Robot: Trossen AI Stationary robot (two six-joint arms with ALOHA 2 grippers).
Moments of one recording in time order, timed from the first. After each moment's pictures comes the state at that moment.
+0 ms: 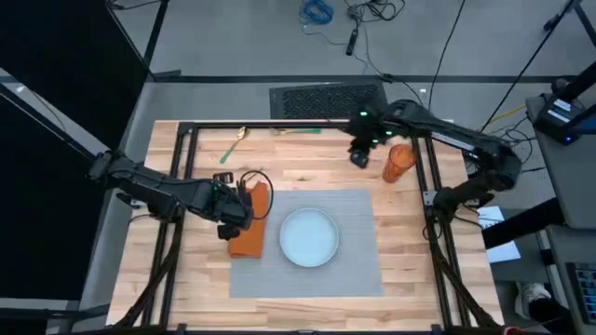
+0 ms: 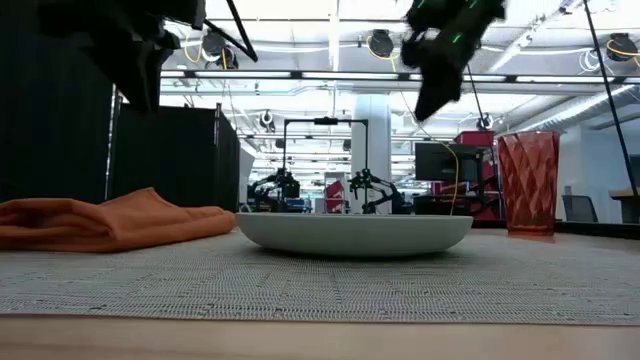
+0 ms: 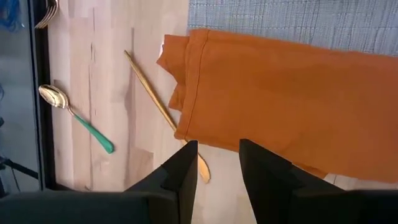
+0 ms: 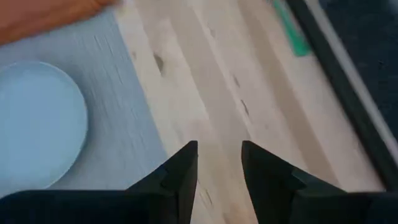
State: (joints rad) left arm -0.27 1.38 1.15 -1.28 -0.37 -0.36; right arm -0.56 1.49 1.30 -0.90 -0.14 -0.13
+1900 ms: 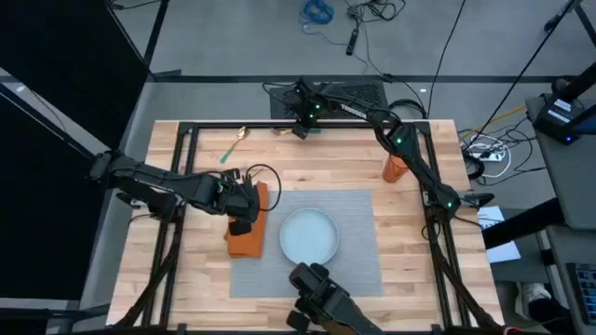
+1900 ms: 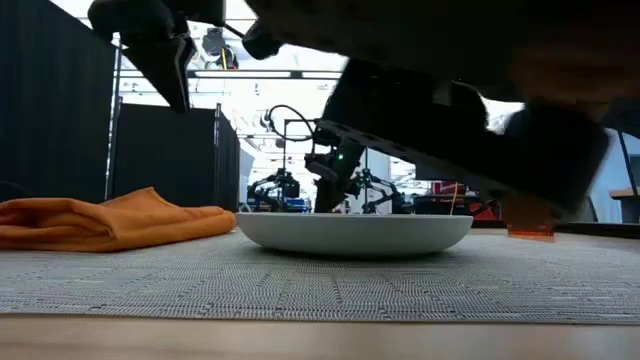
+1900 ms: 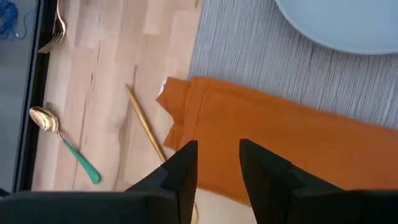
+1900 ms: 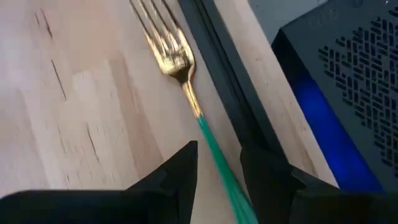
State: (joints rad) left arm -0.21 1.38 1.15 -1.12 -0.38 -0.33; right arm -0.71 2.58 2.36 -0.88 -0.26 -0.18
